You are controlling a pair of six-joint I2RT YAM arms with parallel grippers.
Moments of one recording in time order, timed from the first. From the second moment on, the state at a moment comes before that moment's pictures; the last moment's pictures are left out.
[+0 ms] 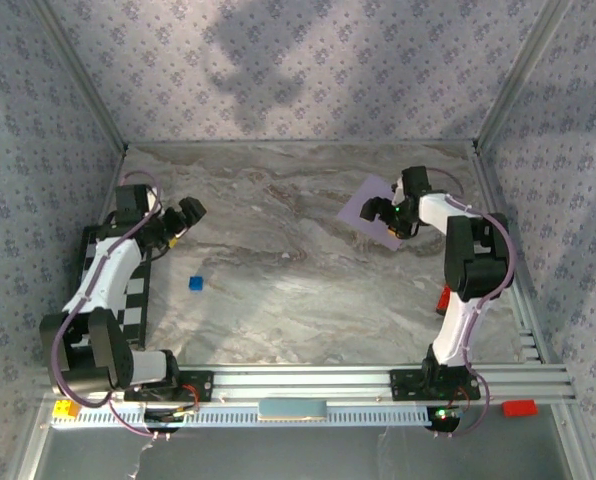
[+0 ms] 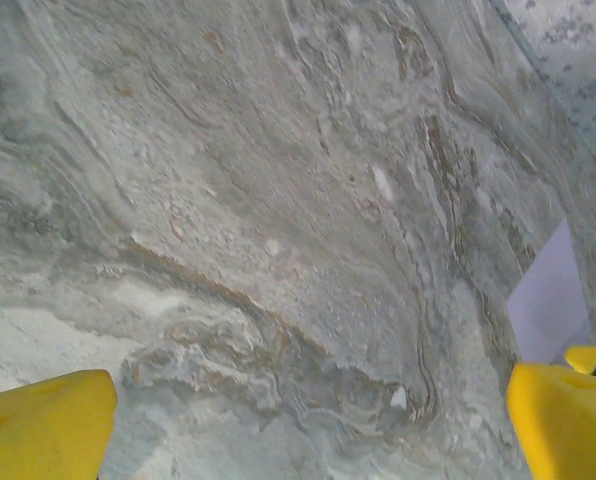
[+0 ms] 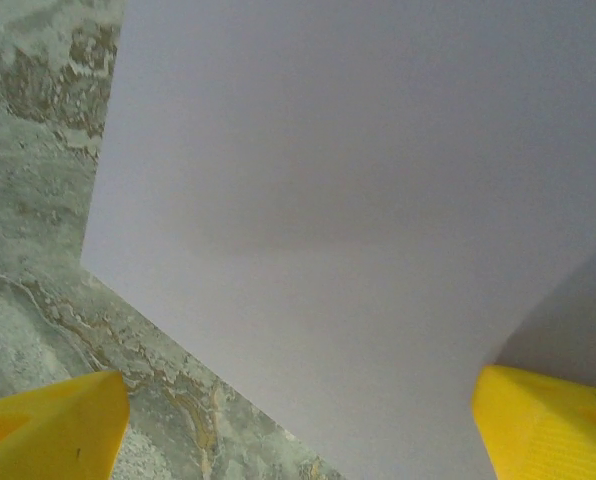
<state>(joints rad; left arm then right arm) 0.06 1.29 0.93 -0.50 0.41 -0.62 0.08 1.92 1.24 -0.45 -0.36 0.41</state>
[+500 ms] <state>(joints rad) -0.01 1.15 0.83 -0.57 0.48 -0.58 0.47 1.79 1.04 -0.39 -0.37 0.27</state>
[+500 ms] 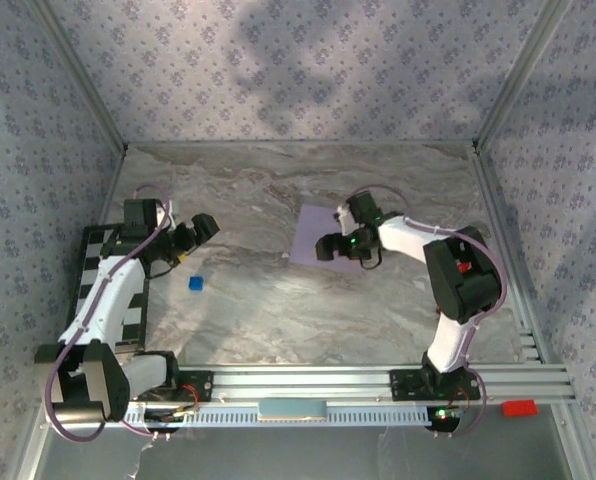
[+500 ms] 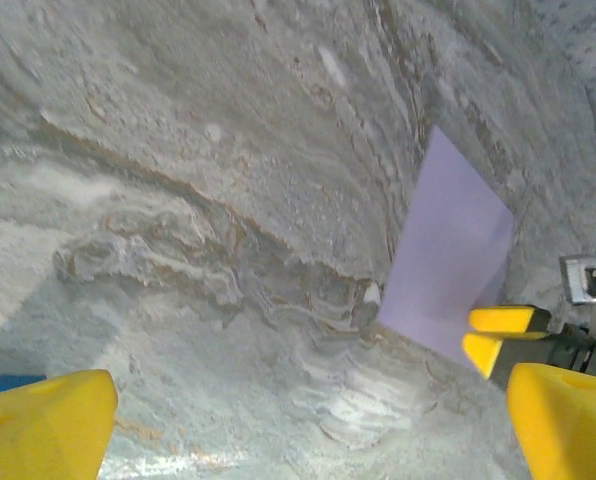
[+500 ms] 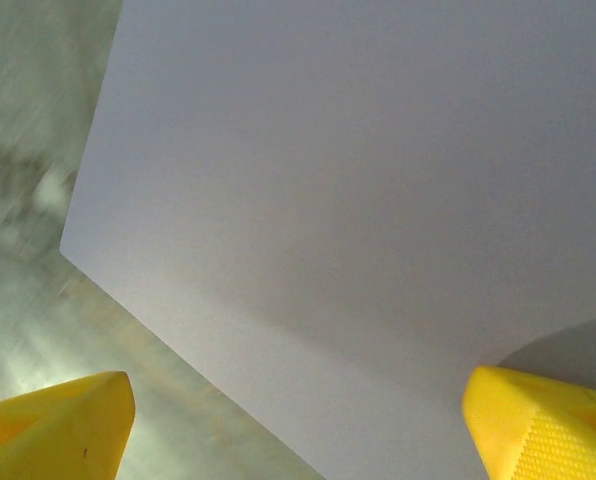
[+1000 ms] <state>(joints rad) -0.18 1.17 0.79 -0.58 0.47 -0.59 0.86 1.67 0.88 -0.21 -0.37 0.51</state>
